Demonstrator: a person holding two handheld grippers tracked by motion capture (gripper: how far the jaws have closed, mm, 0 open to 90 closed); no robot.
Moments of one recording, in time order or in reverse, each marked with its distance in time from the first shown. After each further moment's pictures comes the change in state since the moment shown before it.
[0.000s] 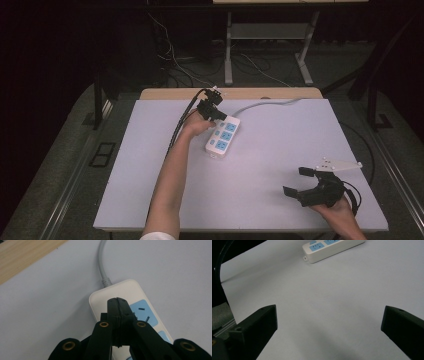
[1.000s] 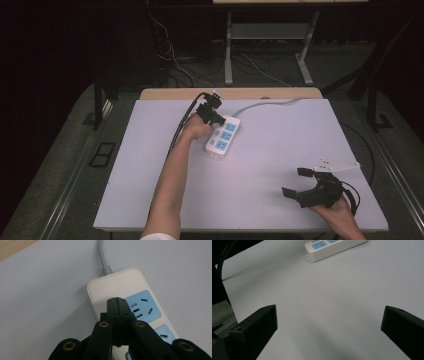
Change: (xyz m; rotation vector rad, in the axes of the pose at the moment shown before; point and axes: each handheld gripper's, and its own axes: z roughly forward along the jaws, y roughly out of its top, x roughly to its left) left arm 0.001 -0.008 0.007 0.022 -0.012 -0.050; right arm 0.002 0.000 0.002 0.012 0.008 -0.013
